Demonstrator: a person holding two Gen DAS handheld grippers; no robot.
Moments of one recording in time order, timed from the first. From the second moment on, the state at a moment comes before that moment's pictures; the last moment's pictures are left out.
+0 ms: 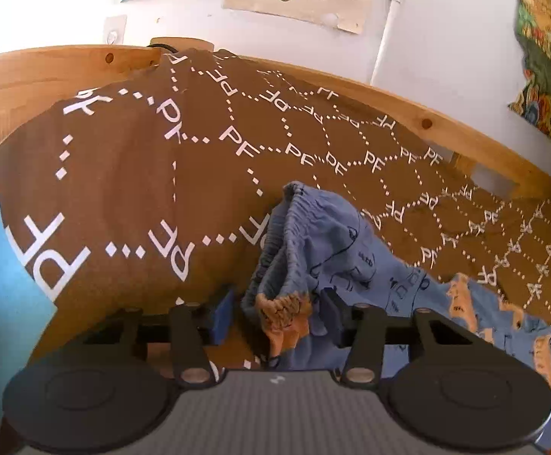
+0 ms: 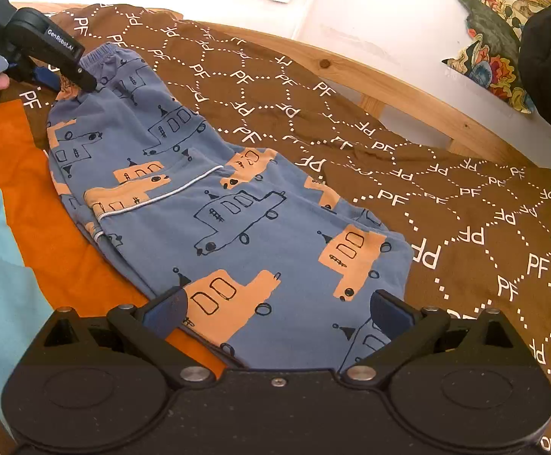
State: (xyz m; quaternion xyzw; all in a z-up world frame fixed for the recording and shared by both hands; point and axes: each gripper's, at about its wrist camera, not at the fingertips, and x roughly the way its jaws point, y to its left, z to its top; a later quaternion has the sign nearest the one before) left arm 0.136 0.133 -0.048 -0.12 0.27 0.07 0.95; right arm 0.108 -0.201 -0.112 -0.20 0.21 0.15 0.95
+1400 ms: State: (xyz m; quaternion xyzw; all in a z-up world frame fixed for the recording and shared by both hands) left arm 0.130 0.064 -0.025 0.02 0.25 0.11 0.96; right arm 0.112 -0.202 -0.116 -0.19 0.23 0.15 0.94
